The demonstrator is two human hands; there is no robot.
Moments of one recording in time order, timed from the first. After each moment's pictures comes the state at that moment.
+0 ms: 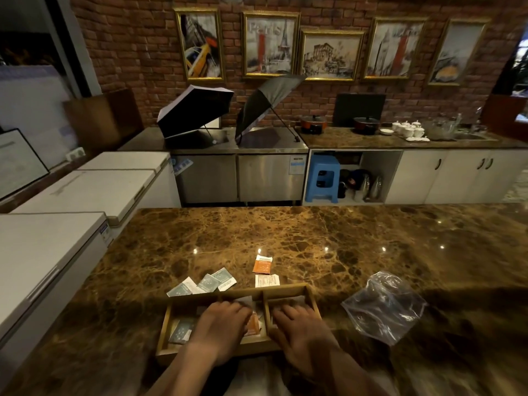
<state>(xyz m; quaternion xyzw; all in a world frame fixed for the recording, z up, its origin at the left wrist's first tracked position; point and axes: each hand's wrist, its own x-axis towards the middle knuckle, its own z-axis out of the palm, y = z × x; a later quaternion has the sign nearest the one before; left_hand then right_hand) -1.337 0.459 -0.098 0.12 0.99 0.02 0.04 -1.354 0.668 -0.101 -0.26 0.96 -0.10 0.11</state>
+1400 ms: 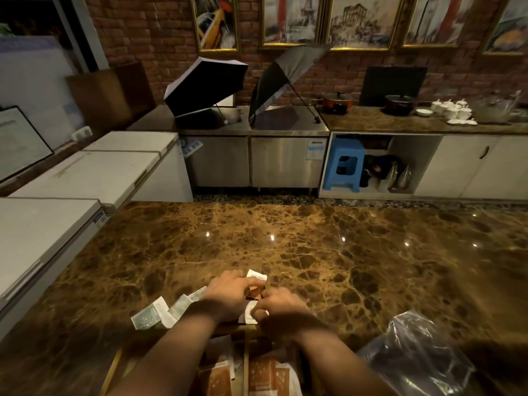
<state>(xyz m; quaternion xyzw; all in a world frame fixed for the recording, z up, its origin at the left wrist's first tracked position) -1.502 0.475 -0.109 0.01 0.98 0.15 0.15 -1.505 0.639 -0.104 -0.29 0.93 -0.14 0.19</state>
